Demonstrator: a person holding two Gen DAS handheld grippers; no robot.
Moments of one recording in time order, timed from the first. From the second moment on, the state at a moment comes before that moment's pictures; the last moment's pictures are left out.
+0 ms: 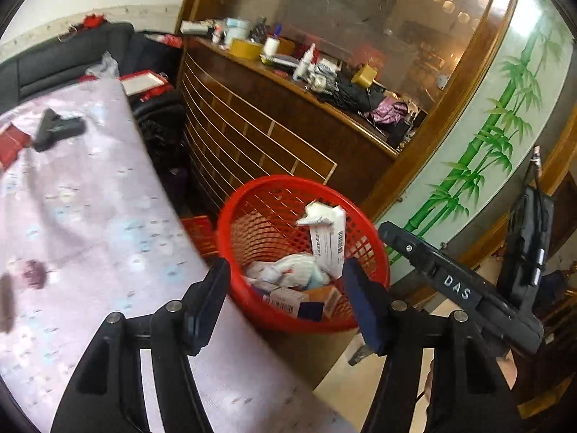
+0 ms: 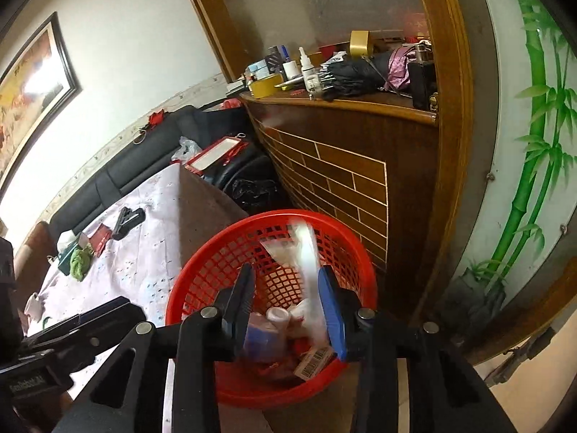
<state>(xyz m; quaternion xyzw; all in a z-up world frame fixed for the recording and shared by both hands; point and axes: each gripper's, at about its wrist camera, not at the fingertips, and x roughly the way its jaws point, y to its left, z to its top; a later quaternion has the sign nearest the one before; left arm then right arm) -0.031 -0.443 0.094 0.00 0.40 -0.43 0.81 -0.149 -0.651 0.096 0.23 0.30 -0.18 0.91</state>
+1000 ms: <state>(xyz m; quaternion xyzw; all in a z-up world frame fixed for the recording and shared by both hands) -0.016 -0.055 0.070 -0.12 0.43 -0.16 0.88 -0.099 -0.334 0.099 0.11 0.35 0.11 0.92</state>
